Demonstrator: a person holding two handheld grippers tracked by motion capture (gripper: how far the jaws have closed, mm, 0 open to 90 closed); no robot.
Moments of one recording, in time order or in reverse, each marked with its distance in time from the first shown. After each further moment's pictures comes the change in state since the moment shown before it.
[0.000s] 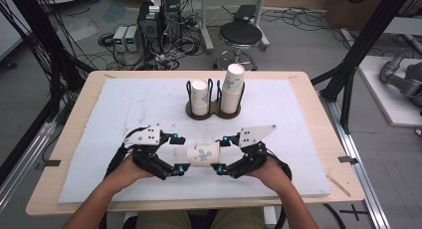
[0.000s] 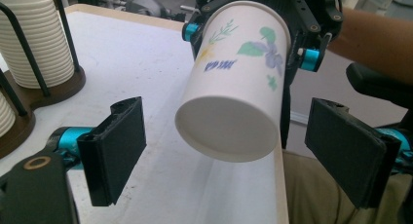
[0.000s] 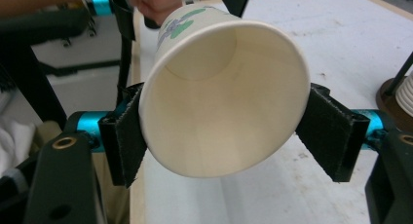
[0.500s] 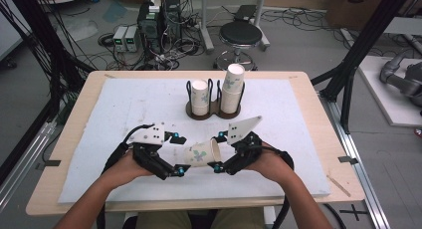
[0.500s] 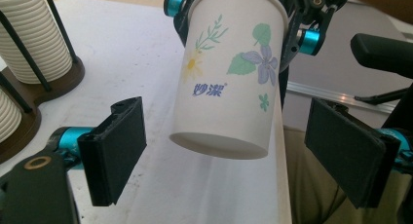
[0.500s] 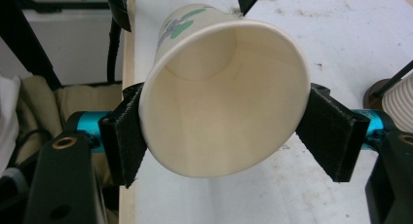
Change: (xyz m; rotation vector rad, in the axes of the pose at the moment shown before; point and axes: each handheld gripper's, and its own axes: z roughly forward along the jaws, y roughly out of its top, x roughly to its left) left arm -0.002 0.016 0.002 0.121 0.004 0.051; right arm 0.002 0.039 0.004 0.202 -0.009 -0.140
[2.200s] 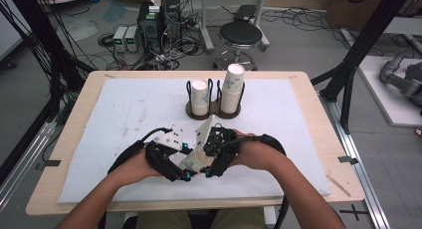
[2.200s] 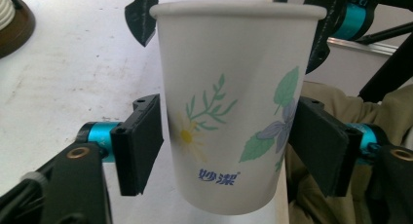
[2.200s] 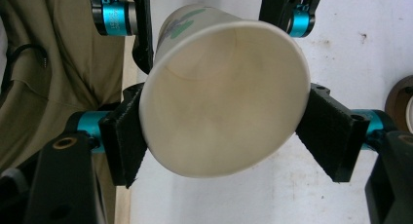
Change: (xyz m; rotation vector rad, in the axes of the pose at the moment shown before) left arm 0.001 0.004 0.030 0.244 -0.080 0.029; right arm 0.008 0.059 0.033 0.431 0.065 -0.197
